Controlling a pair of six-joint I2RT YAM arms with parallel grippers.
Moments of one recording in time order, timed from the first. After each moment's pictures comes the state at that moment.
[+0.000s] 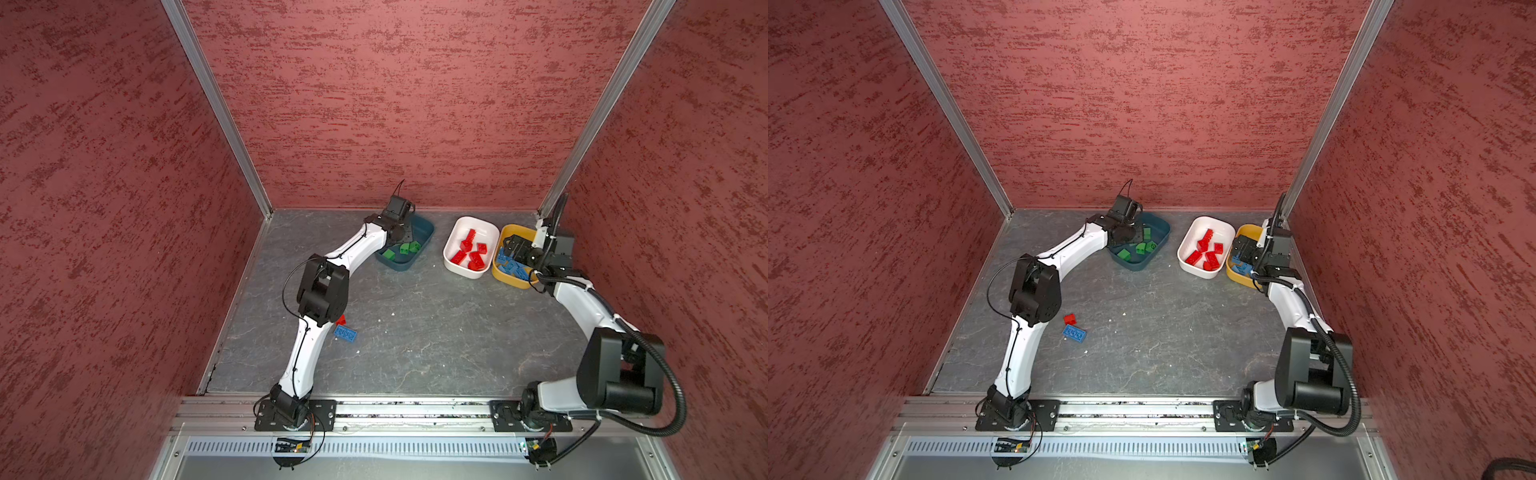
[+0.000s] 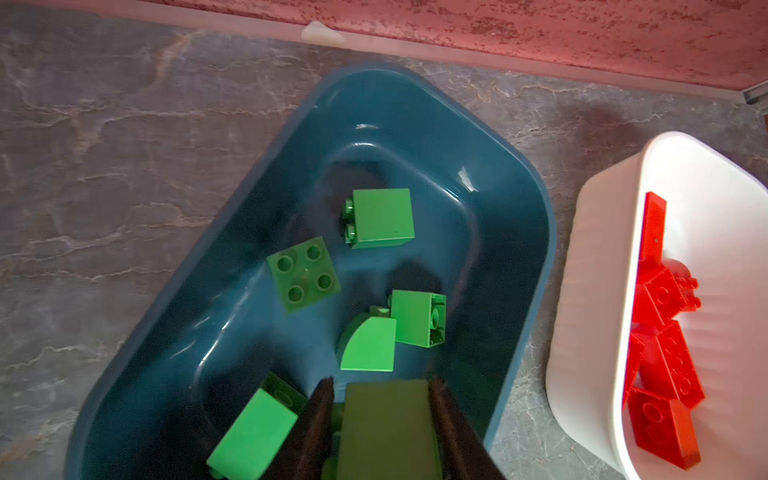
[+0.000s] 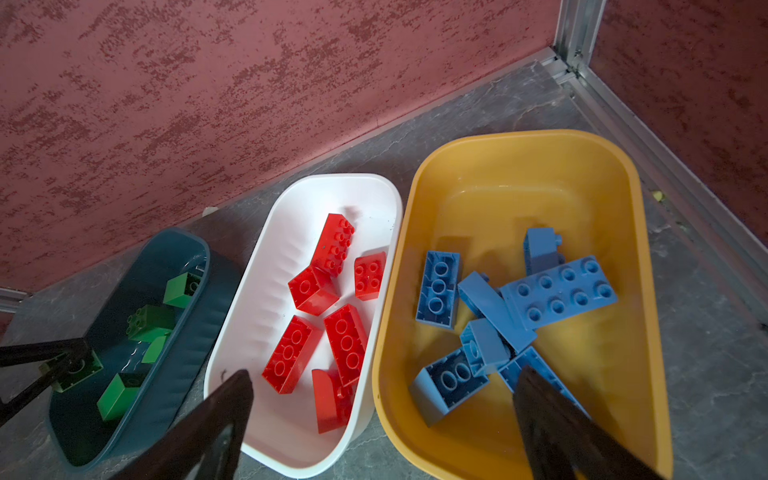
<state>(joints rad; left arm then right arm) -0.50 2.29 2.05 -0.63 -0.09 -0.48 -0.14 1.42 0.95 -0.08 -0.20 0.34</state>
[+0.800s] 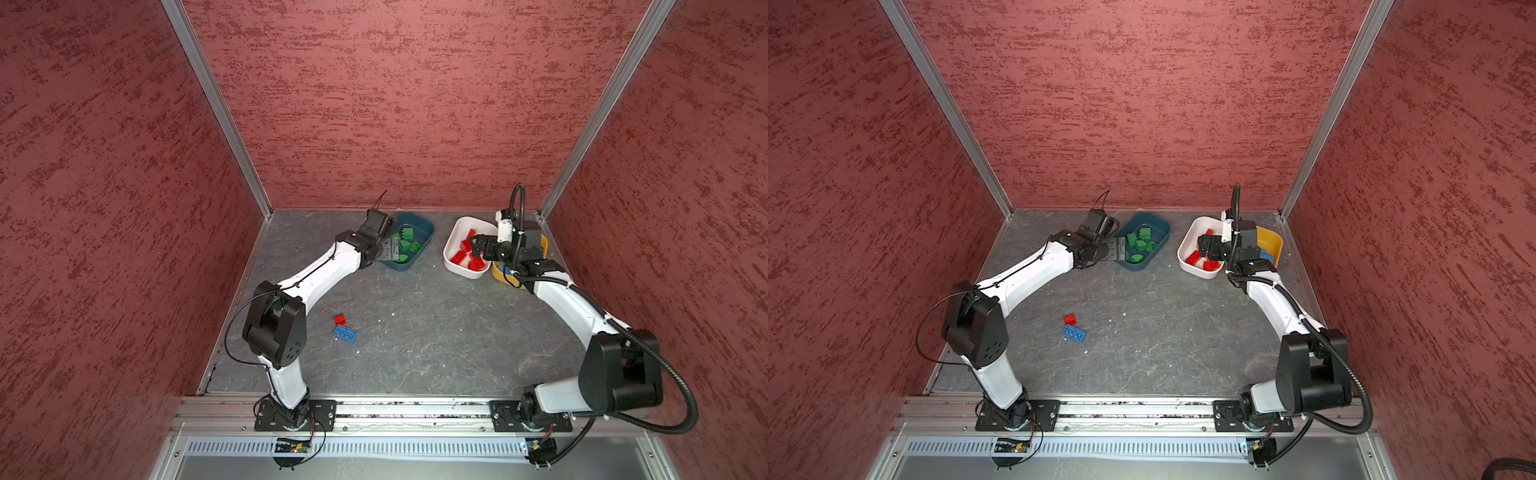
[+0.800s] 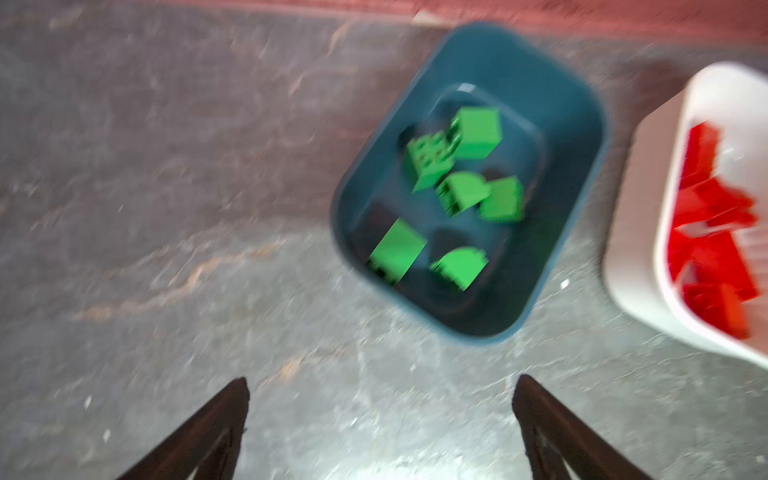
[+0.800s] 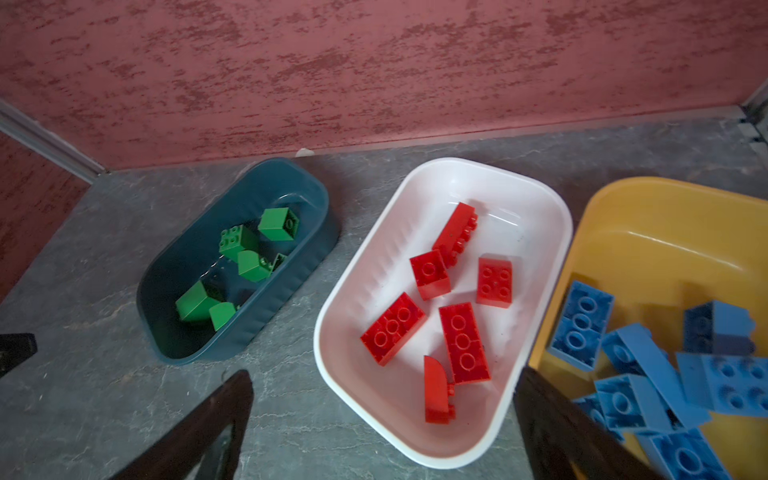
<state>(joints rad) -0.52 1.75 1.45 -0.67 -0.25 -0.48 0.13 1.44 1.04 -0.12 -0.17 0.20</state>
